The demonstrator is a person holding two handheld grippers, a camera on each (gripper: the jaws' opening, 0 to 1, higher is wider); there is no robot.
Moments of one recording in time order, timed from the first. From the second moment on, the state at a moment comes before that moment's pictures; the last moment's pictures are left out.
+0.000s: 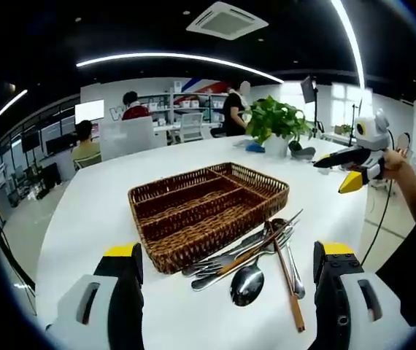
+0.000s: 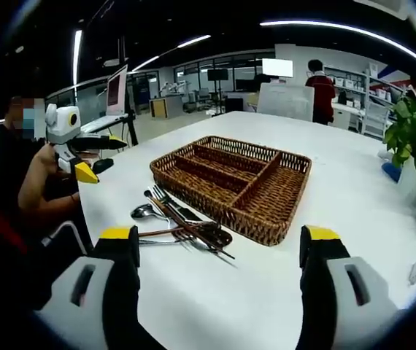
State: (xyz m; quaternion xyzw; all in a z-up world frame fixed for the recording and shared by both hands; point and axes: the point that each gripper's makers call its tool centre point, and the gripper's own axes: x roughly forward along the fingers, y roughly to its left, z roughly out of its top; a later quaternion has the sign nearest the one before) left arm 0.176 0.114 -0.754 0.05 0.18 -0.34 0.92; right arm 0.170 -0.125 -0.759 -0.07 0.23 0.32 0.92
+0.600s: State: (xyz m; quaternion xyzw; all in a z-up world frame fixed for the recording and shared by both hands) left arm 0.175 0.115 -0.754 0.05 0.18 -0.34 0.92; right arm 0.169 -0.122 -0.759 -0.08 0.23 0.33 0.91
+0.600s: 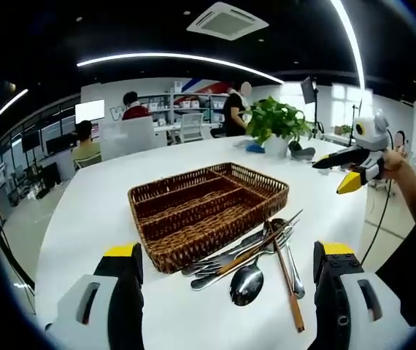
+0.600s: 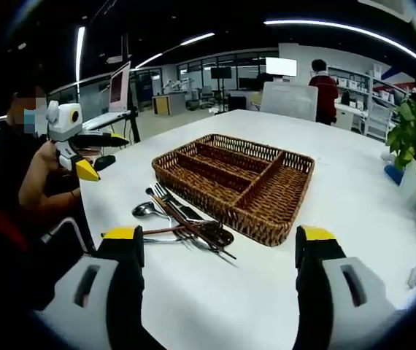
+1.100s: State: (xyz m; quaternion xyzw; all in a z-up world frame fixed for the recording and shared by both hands) left arm 0.173 0.116 -0.753 0.05 0.18 -0.34 0.92; right arm 0.169 -0.122 -0.758 -0.08 0.23 0.33 0.91
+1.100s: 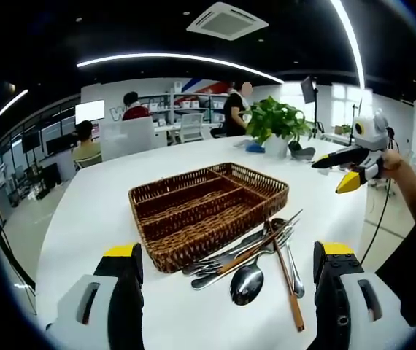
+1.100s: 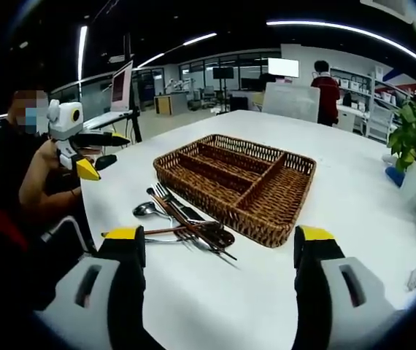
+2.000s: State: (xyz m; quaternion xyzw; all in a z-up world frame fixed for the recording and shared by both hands) left arm 0.177 0.116 -0.748 0.05 0.17 -0.33 0.93; right arm 0.172 -0.121 -0.759 -0.08 0.23 0.33 0.91
